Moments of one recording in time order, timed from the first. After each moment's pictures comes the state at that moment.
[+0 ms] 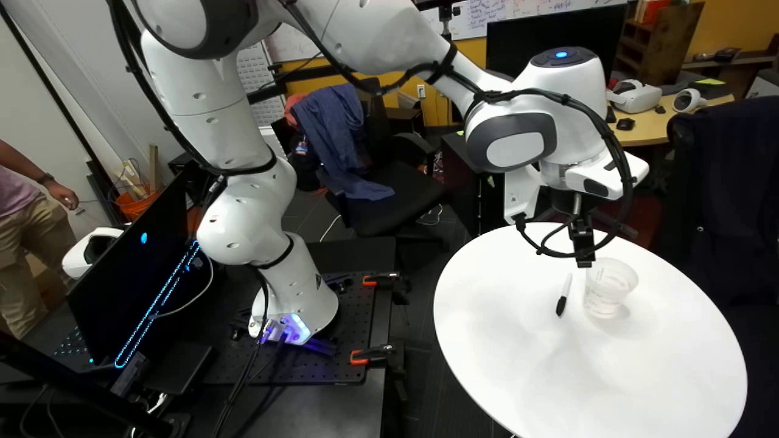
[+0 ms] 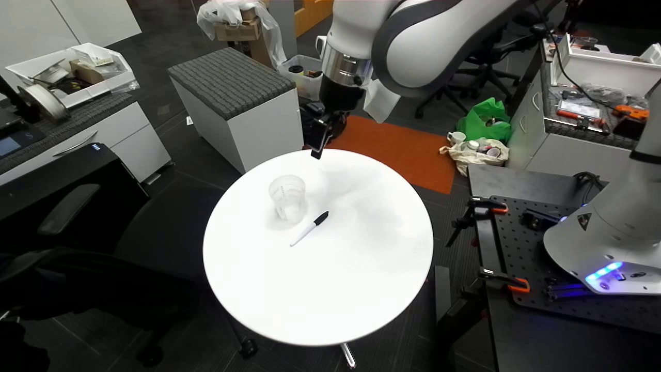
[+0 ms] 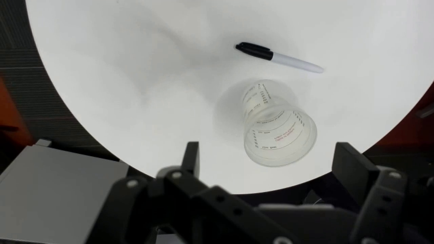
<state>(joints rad) -0.05 0.09 -0.02 -2.27 0.04 2.62 0.13</state>
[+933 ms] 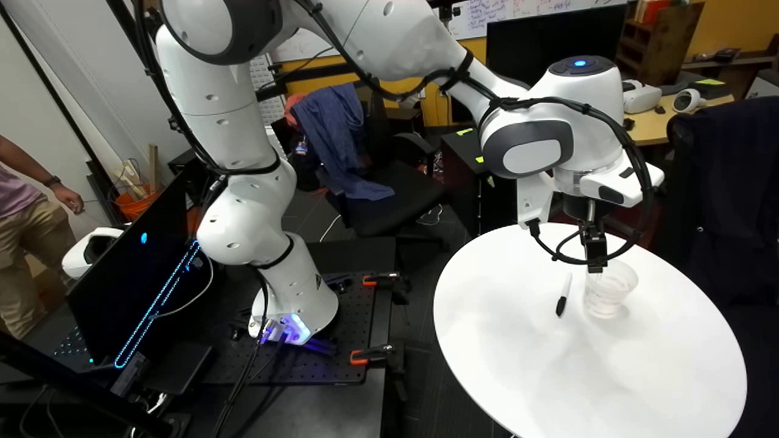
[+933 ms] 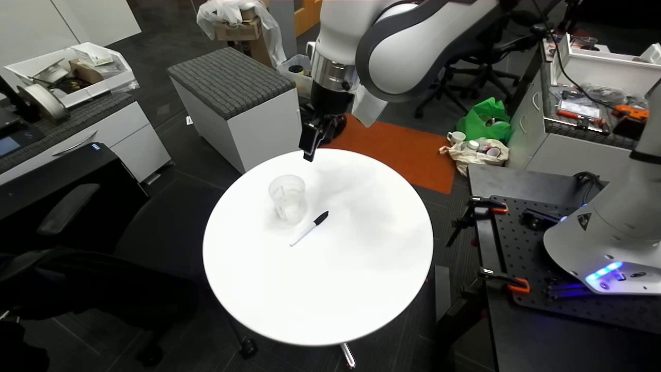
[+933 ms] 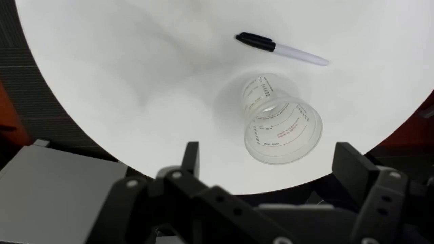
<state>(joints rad) -0.04 0.16 -0.02 -2.21 0.04 2.62 0.13</state>
